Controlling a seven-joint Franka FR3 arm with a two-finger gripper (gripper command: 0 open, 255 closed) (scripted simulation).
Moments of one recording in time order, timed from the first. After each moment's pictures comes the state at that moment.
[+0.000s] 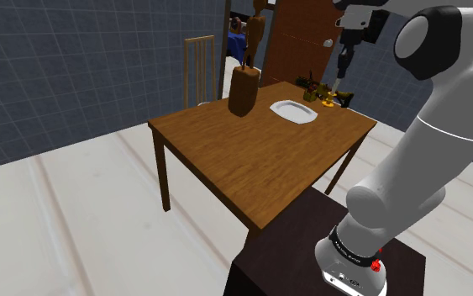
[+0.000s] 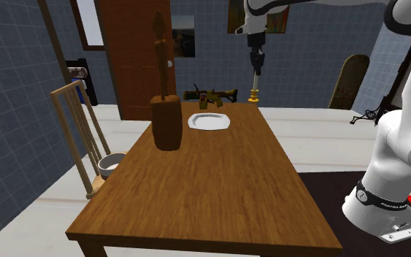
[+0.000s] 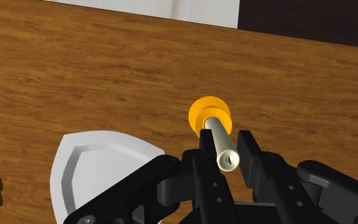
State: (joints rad) arm -0.49 0.06 -0.40 -1.54 -0.10 1.49 -0.93
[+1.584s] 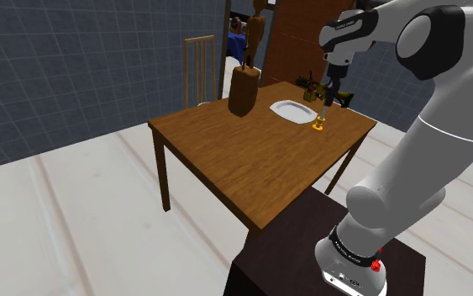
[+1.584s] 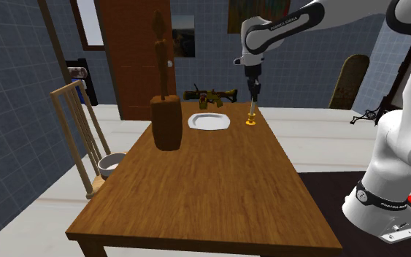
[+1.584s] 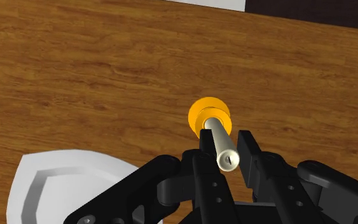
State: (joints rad) arm -0.49 0.05 -0.40 -1.87 -0.11 1.82 -0.89
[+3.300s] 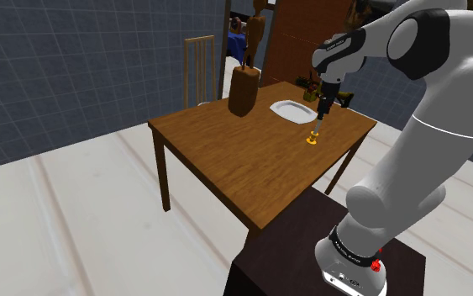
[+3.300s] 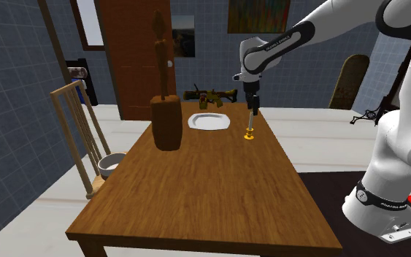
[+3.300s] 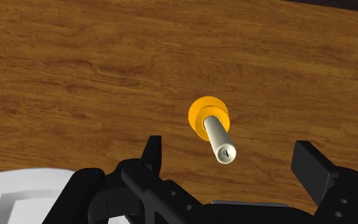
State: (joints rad) arm -0.49 0.10 -0.41 -2.00 -0.09 2.00 -0.89
